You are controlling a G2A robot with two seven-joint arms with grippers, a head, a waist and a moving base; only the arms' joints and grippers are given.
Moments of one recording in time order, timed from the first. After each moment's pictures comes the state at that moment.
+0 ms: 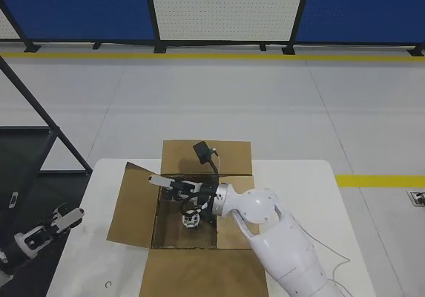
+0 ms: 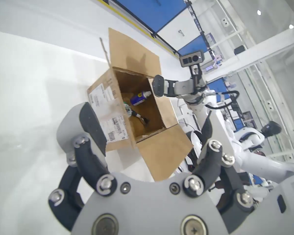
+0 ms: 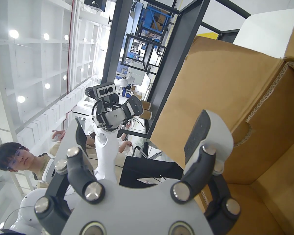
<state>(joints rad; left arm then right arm) 1.43 -0.87 -2.01 -1.89 -0.26 -0.25 -0.94 -0.54 -1.61 1.04 -1.11 0.07 -0.22 0.80</state>
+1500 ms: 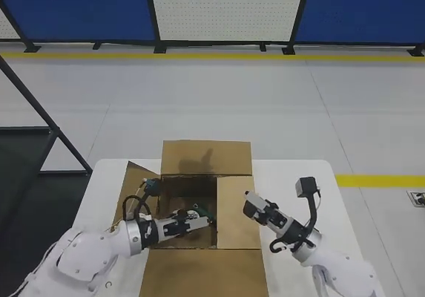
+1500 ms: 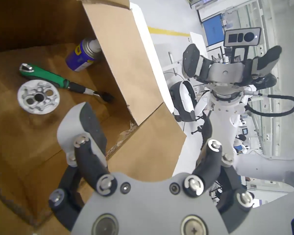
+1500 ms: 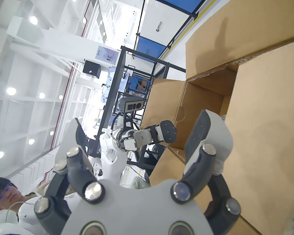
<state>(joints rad) 0.87 -0.94 -1.09 -1.73 -0.06 -0.02 -0.81 -1.20 -1.46 1.49 -1.88 -0.08 -0.04 0.72</state>
